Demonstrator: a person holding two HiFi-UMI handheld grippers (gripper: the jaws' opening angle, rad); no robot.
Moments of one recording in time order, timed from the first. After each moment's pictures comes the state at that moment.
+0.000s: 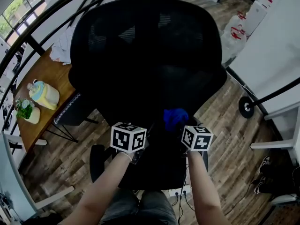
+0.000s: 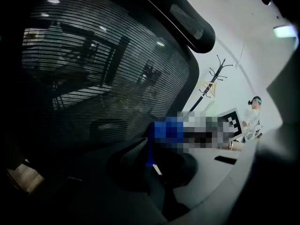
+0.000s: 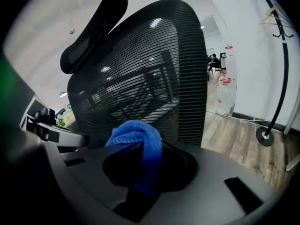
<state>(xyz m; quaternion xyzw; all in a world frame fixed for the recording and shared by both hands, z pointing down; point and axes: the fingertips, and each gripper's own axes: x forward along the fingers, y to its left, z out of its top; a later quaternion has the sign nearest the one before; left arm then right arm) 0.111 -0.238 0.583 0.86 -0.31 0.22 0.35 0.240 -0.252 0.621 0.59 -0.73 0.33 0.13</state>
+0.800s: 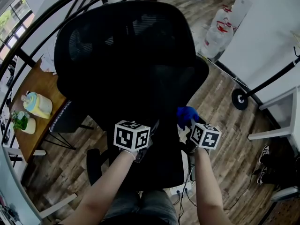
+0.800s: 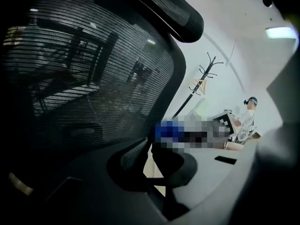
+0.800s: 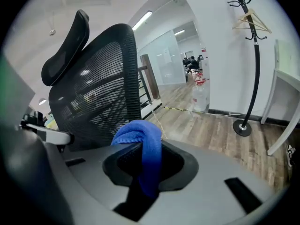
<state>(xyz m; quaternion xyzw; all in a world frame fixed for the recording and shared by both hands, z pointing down) 0.177 -0.226 0.568 0.88 -0.26 0.22 0.33 0.343 -0.215 0.621 0.67 -0.65 0.35 0.11</state>
